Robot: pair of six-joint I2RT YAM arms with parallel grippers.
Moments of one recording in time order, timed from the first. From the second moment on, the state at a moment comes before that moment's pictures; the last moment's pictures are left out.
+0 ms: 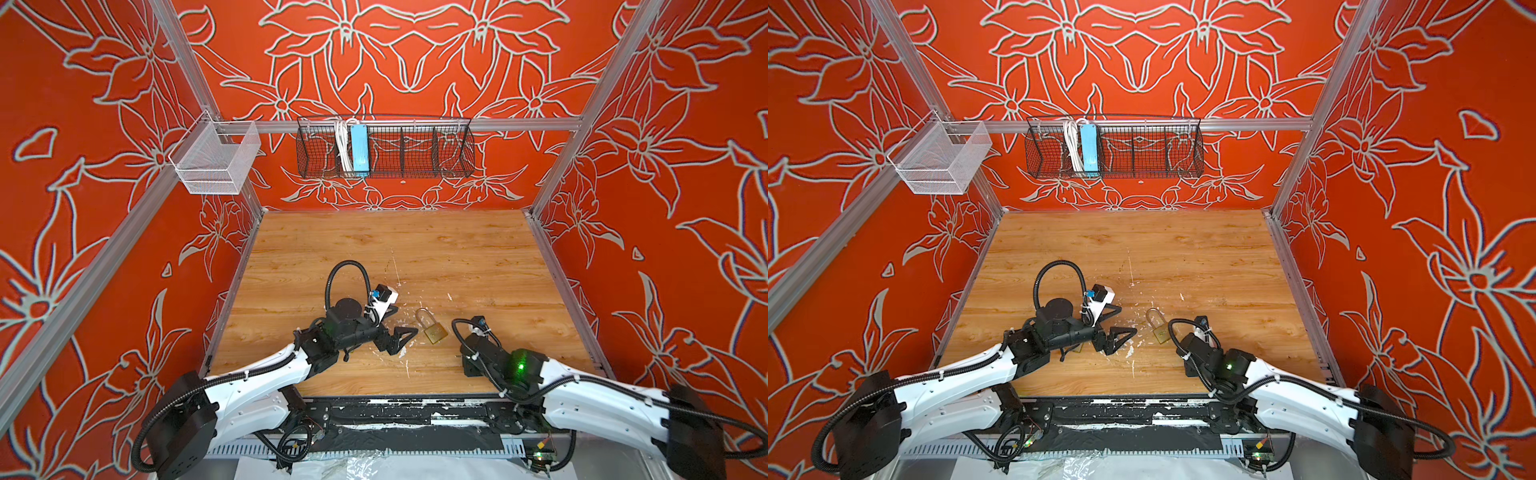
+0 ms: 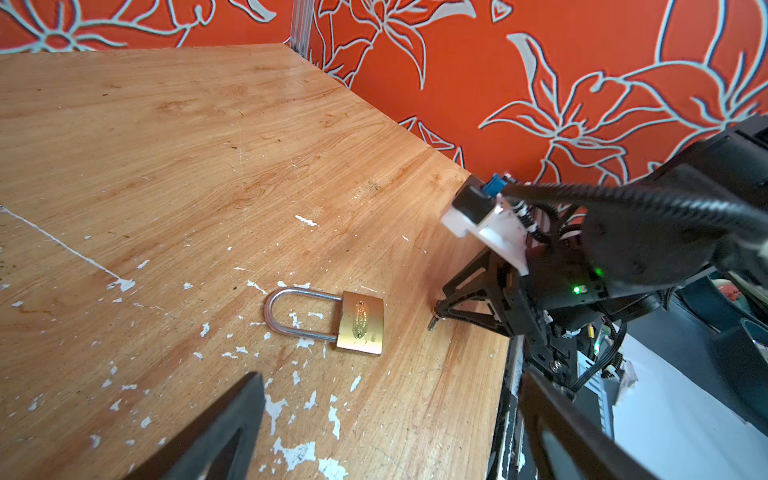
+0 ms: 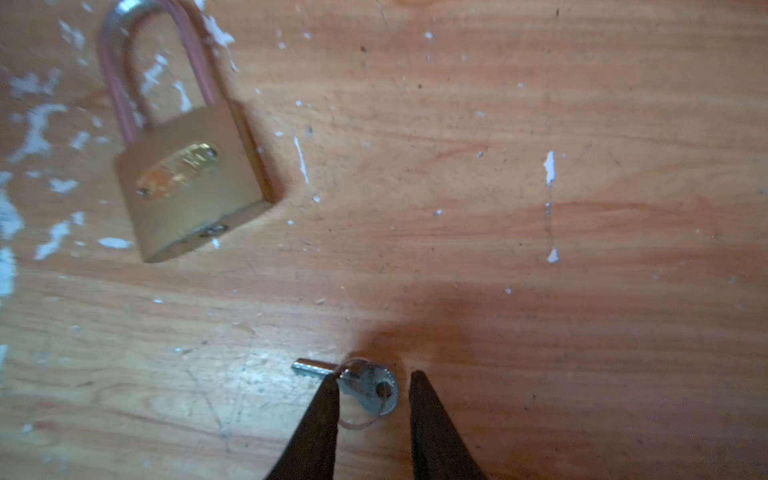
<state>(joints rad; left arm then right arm) -0.77 1.04 0.46 0.26 0.33 -0.27 0.97 0.92 0.34 -0.59 0.37 0.86</state>
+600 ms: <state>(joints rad) -0.77 1.04 0.46 0.26 0.33 -0.27 1.02 1.09 0.42 -0.51 0.39 0.87</state>
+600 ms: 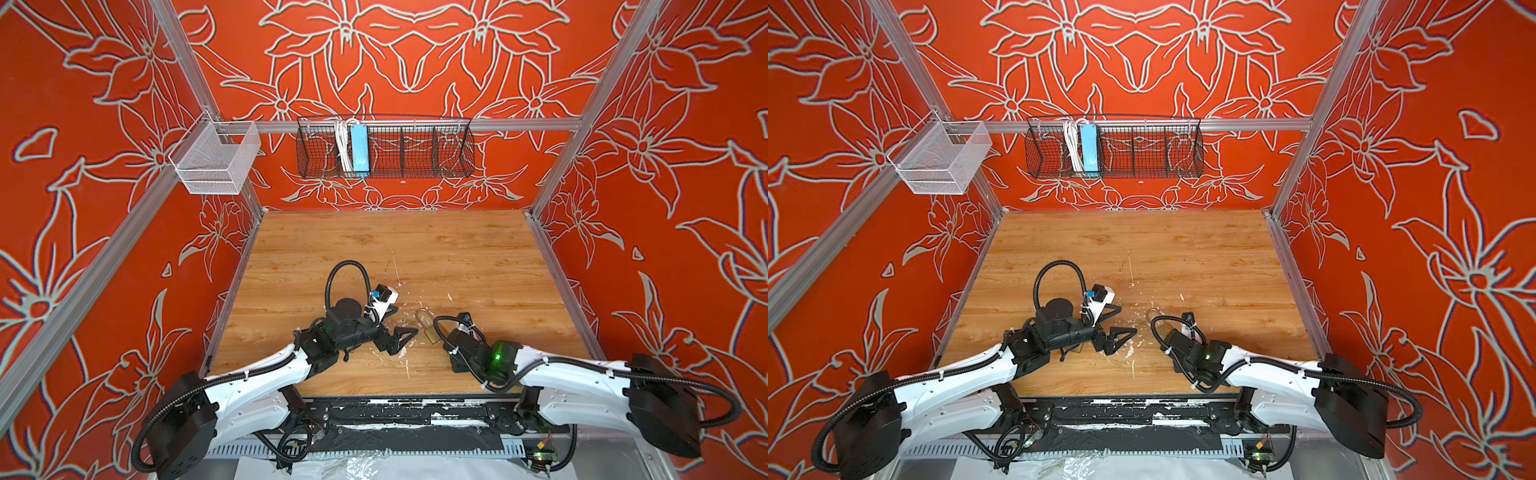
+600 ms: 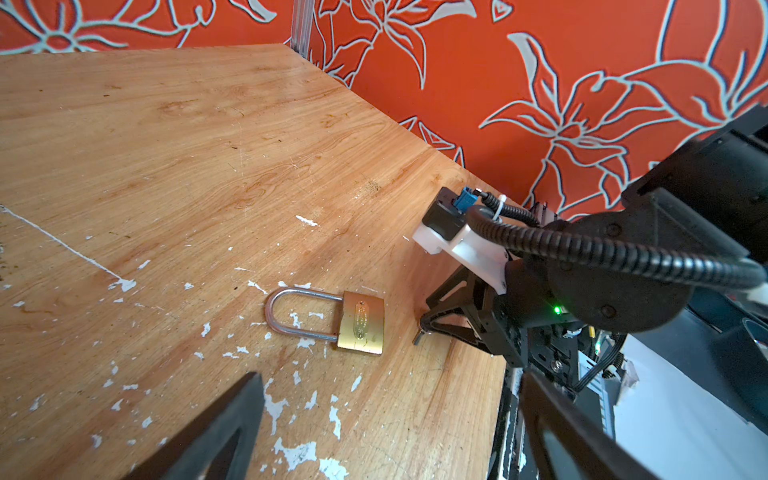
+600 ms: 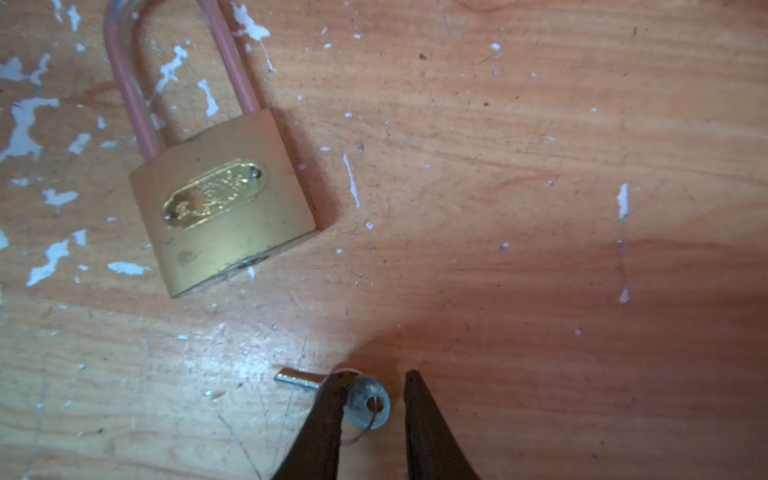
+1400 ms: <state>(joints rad) -0.77 1.03 0.46 0.26 0.33 -0.27 1.09 1.21 0.48 -0.54 0.42 0.81</state>
